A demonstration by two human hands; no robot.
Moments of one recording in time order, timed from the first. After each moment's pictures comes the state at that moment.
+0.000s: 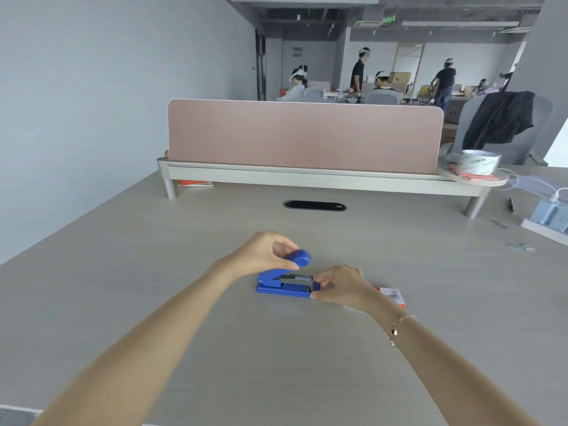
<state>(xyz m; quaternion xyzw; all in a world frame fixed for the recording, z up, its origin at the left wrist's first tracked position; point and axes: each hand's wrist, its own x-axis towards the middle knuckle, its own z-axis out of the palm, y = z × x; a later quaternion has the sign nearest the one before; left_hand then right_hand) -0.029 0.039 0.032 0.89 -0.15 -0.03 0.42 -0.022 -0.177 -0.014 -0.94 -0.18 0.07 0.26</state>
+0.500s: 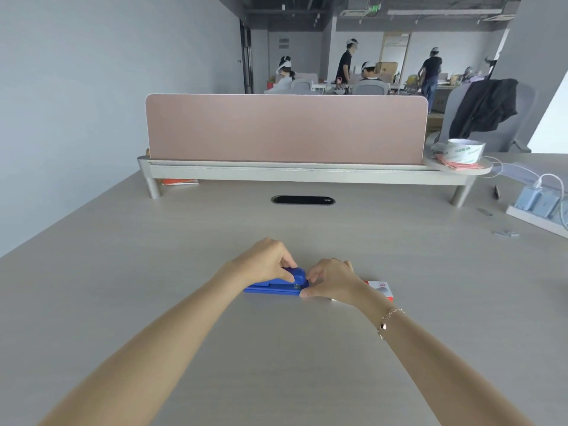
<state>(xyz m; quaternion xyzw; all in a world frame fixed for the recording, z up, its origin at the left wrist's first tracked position) -0.021 0.005 0.021 0.96 -0.19 -0.04 0.22 -0.021 -0.179 -0.013 -0.94 -0.17 0.05 0.28</state>
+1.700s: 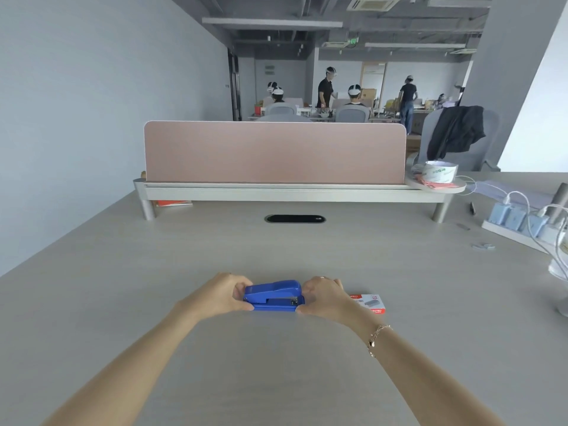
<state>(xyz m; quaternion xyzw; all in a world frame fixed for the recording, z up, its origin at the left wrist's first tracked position) -0.044 0.086 -0.007 0.95 -0.12 -0.06 0.29 -0.033 -0.167 -0.011 -0.96 -0.16 0.06 0.23</state>
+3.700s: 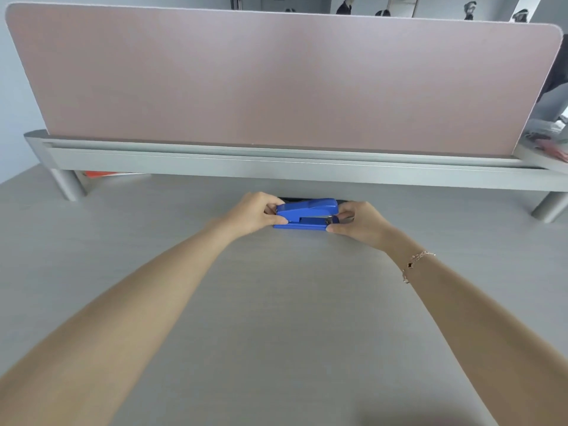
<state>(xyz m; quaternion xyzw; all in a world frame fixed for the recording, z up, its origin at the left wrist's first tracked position) 0.276 0.051 -0.034 0.92 -0.16 0.00 0.36 0.277 -0.199 -0.034 -0.90 -0.12 0.04 0.42</state>
